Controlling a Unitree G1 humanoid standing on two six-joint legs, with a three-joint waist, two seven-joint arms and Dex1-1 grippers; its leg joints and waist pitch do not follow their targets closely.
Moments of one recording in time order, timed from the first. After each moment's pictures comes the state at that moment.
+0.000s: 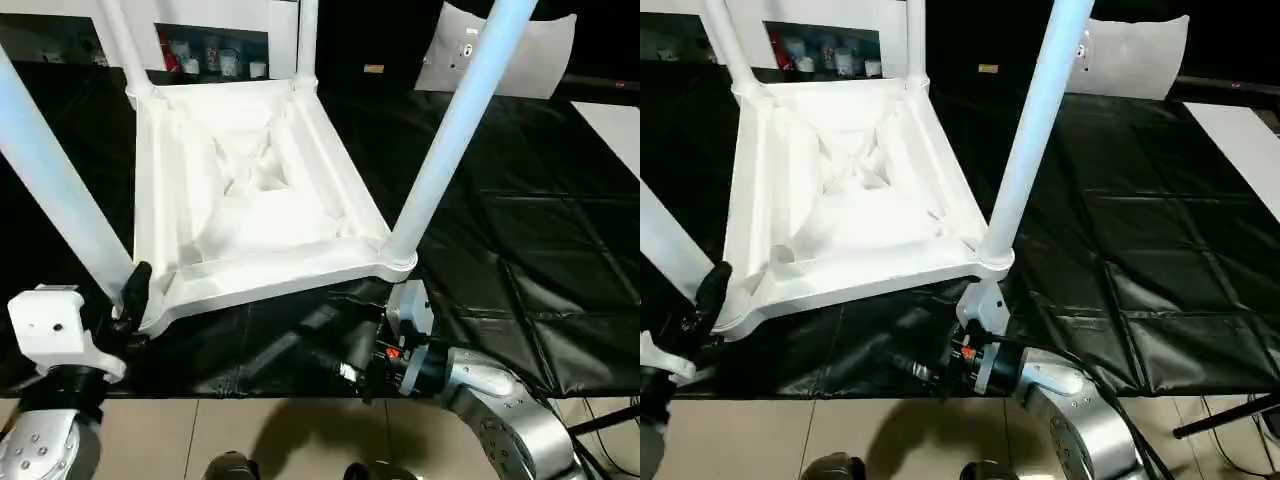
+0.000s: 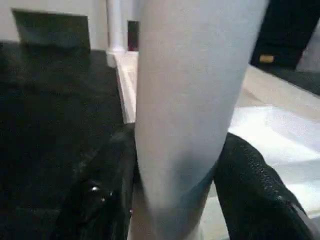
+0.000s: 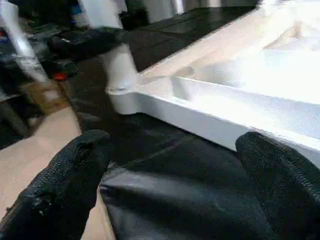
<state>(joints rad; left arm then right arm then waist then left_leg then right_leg) 0.31 0.15 0.24 -0.53 -0.29 0.21 -0.13 -0.01 -0.23 0.28 -0.19 0.35 0.30 0.74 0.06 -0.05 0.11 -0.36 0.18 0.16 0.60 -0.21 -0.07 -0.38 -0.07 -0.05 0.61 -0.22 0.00</state>
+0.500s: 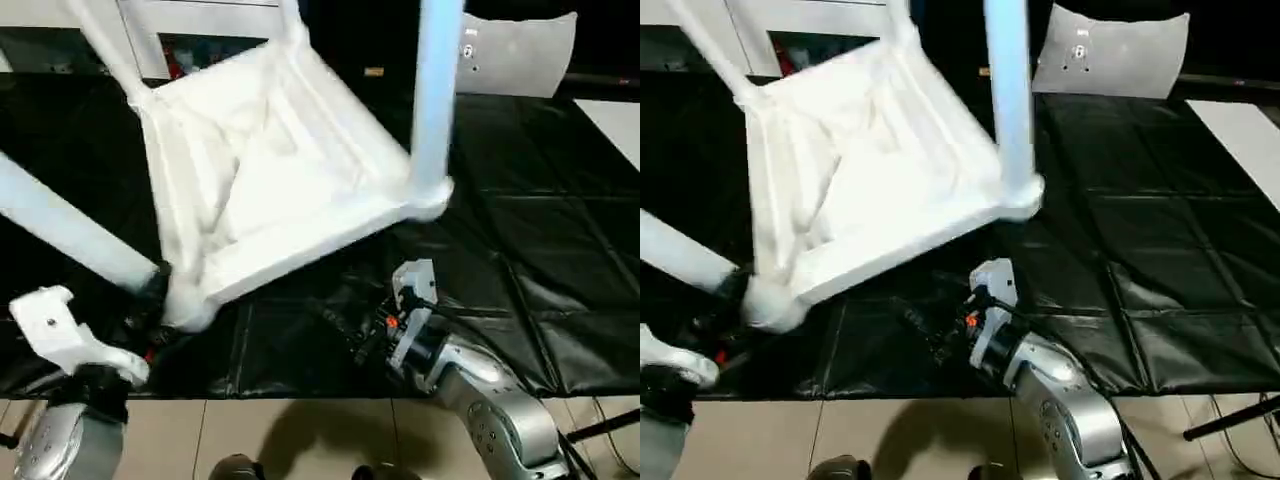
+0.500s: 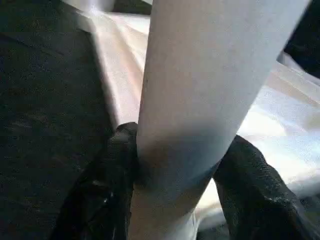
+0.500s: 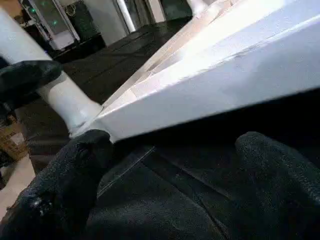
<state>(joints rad) 0.35 0.10 0.25 -0.64 -0.58 0.44 -0.15 -0.05 -0.13 0.19 -0.14 0.41 0.39 0.61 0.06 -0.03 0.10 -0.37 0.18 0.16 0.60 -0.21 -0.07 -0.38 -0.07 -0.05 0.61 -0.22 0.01</state>
